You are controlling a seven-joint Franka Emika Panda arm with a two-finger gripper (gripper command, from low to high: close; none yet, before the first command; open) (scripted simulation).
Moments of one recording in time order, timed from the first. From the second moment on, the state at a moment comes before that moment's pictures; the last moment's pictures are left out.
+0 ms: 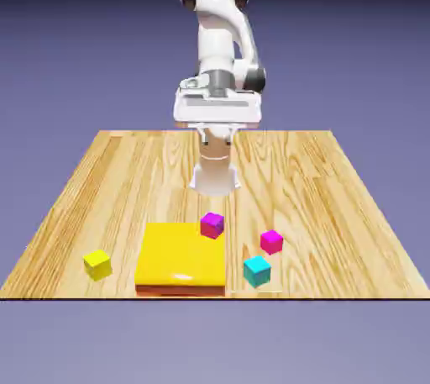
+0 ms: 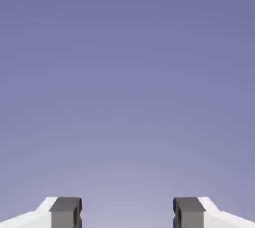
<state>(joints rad) 0.00 -0.53 -0.01 -2.78 0.01 3.02 0.75</state>
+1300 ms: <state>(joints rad) -0.26 0.40 -0.31 -2.25 0.23 2.67 0.89</state>
